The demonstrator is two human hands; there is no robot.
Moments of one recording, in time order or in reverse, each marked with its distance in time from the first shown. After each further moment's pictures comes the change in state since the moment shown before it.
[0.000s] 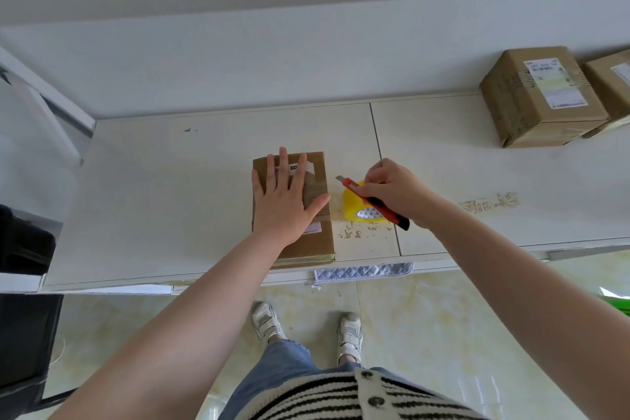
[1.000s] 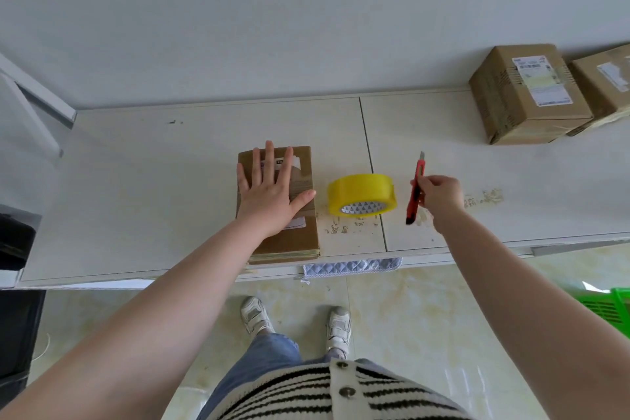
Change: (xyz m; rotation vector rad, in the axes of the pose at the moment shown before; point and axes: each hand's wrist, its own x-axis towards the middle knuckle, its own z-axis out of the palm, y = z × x) left_hand 0.007 -0.001 -0.003 -0.023 -0.156 0.003; right_hand 0.023 0.123 -0.018 0.454 0.520 0.431
